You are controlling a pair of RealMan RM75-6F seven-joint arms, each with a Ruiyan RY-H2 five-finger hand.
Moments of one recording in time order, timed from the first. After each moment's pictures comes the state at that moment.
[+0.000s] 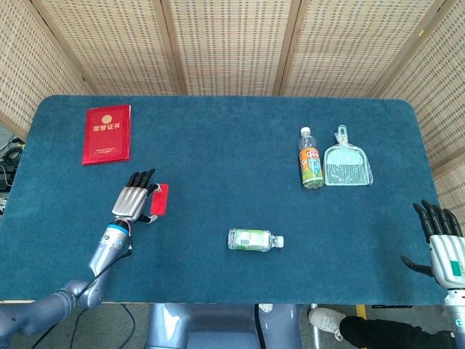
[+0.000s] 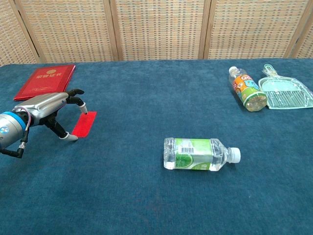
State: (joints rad) left arm -0.63 -1.79 -0.18 -0.97 1.25 0.95 0.07; right arm 0.09 -1.09 0.08 -1.53 -1.46 1.43 0.04
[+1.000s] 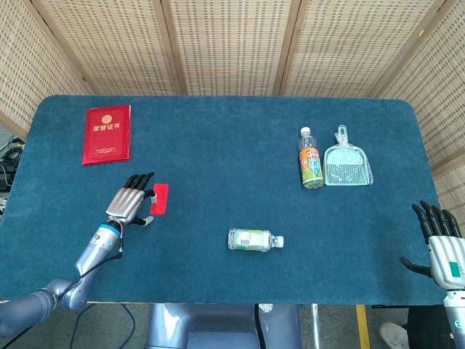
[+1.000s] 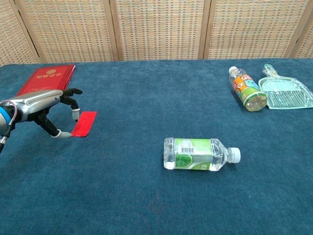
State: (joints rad) left arm -0.63 -1.63 -0.14 -1.16 1.26 0.90 0.06; right arm 0.09 -1.09 0.07 -1.54 -1.47 1.44 0.03
